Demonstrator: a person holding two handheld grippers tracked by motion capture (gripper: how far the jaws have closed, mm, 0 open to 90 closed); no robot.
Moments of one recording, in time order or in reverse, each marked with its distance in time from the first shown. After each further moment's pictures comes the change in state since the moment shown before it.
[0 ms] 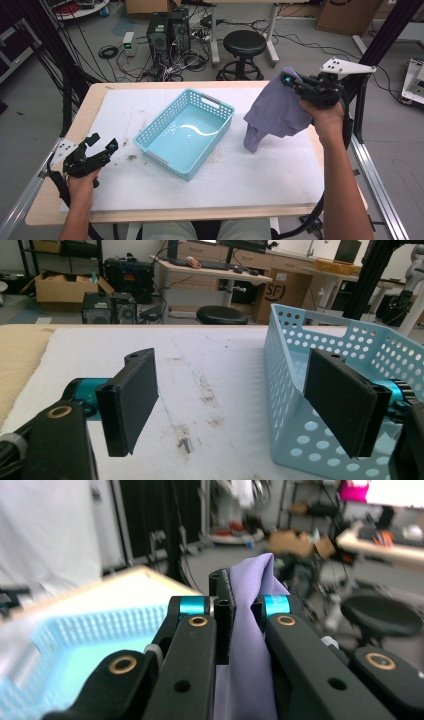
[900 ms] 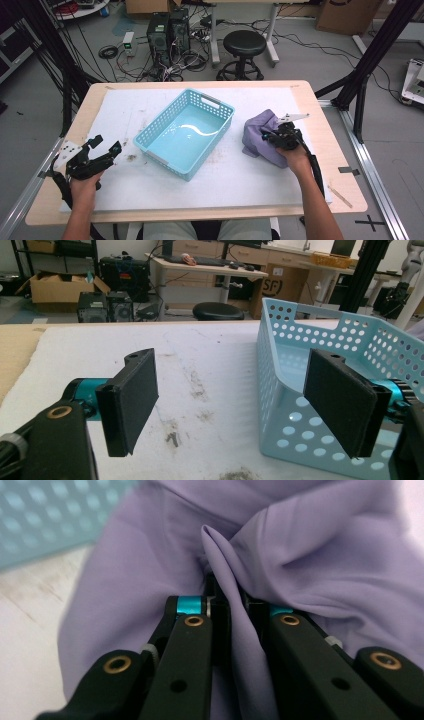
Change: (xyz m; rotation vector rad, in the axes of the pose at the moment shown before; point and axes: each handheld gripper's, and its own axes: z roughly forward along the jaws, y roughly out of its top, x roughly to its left) left arm -0.011 -0.003 -0.003 0.012 -0.011 0.020; right arm 0.006 -0.166 0.077 0.482 -0.049 0.100
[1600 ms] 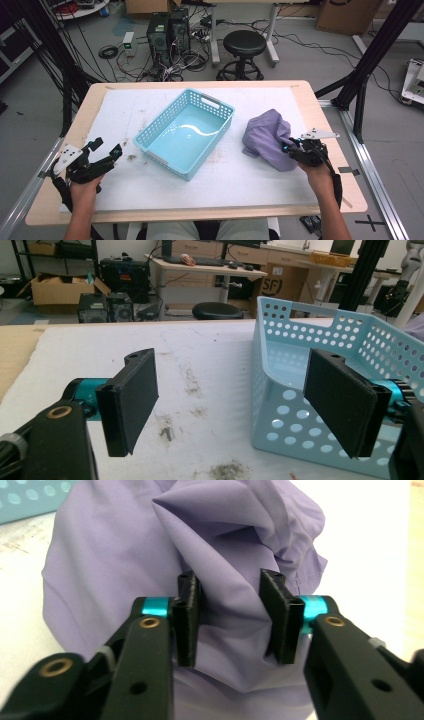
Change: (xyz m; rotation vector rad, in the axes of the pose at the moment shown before) left arm -0.008 0.000 -0.005 -0.003 0.000 0.011; right arm -0.010 -0.053 -0.061 -0.096 -0.152 0.036
